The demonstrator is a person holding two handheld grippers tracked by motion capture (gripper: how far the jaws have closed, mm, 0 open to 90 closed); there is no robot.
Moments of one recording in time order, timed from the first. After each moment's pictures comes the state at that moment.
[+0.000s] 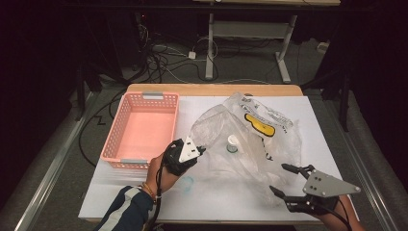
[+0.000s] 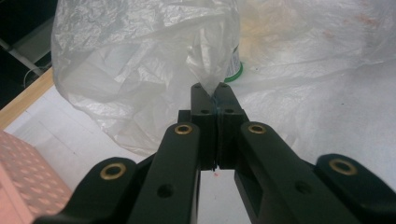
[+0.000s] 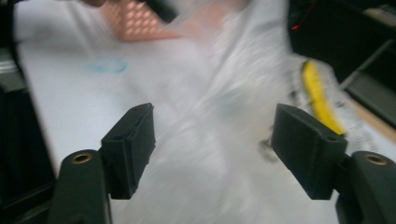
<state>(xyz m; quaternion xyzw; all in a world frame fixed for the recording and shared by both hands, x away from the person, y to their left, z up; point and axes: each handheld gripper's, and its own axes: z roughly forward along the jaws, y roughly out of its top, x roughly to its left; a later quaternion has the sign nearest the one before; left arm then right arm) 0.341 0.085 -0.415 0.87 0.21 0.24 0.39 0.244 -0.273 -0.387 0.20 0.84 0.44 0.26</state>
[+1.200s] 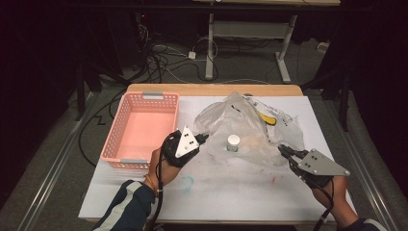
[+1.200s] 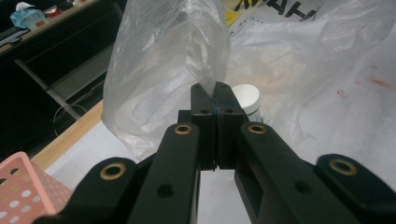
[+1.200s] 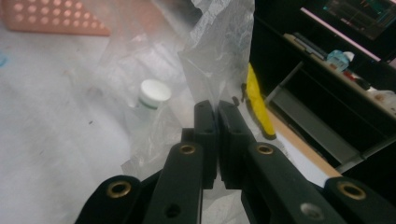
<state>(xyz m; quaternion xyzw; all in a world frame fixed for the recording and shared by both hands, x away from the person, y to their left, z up) 0.348 0.087 -0.388 0.82 0.20 0.29 0.46 0.302 -0.280 -0.383 0.21 0.79 0.41 0.41</state>
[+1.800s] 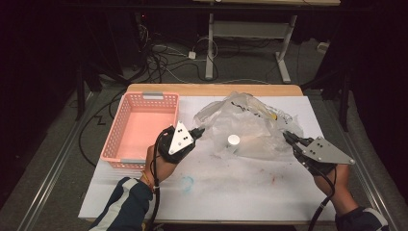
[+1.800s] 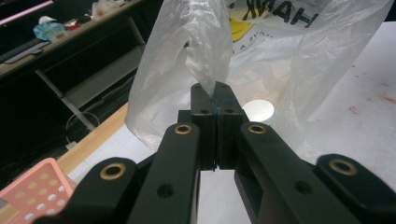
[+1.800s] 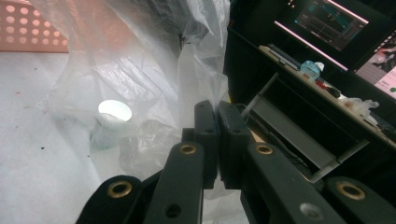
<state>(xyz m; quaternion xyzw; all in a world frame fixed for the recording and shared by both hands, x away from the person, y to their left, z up) 0.347 0.095 -0.377 0.80 0.21 0.31 0.47 0.320 -0.285 -0.370 0.22 0.76 0.42 0.44</state>
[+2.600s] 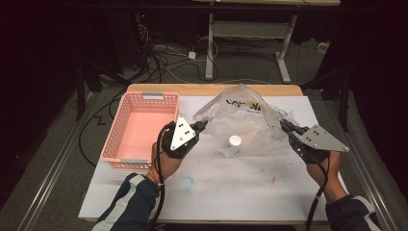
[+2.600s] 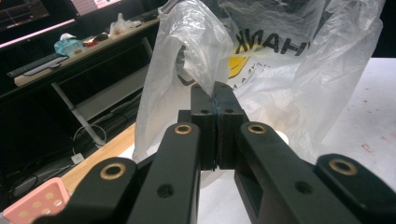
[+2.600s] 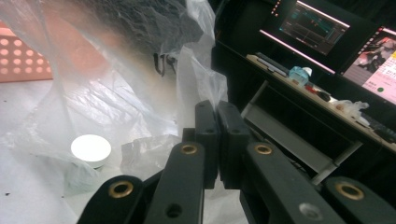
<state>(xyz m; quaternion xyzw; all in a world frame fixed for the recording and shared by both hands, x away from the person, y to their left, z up) 0.355 0.087 -0.370 0.76 0.23 0.33 0.51 0.346 -0.277 -0.364 0.24 0.74 0.45 0.45</state>
